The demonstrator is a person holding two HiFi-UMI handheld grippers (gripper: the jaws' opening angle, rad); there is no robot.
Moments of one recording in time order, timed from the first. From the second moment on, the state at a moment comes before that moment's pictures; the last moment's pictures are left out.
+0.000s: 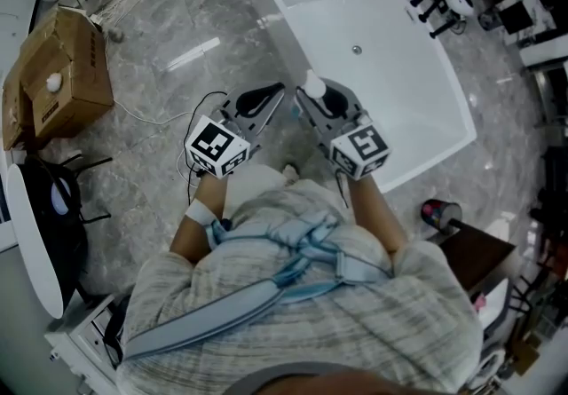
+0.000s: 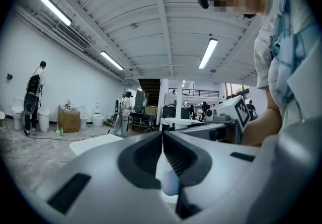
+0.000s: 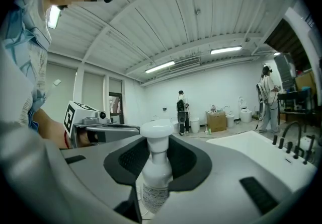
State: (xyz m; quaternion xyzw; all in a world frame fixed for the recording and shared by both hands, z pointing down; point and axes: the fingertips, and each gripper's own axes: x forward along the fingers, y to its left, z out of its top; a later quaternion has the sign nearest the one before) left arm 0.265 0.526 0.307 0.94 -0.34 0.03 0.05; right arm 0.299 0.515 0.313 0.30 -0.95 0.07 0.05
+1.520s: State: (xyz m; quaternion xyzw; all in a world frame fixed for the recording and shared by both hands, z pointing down) left arm 0.098 0.260 0.309 0.94 -0.35 0.02 0.04; right arm 0.131 0.253 0.305 0.30 -0.95 0.05 0.07
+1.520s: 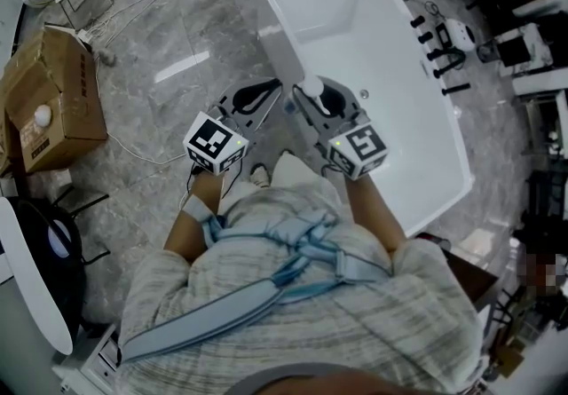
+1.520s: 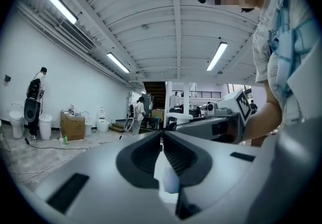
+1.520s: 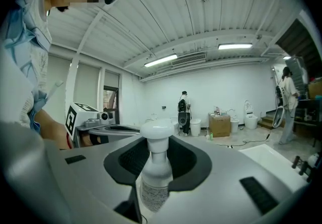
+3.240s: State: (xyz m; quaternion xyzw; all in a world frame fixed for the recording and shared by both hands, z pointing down) left arm 0.114 -0.126 0.327 0.97 -0.24 0.03 0.06; right arm 0.137 -0.132 0.320 0.36 -0.93 0.08 0.07
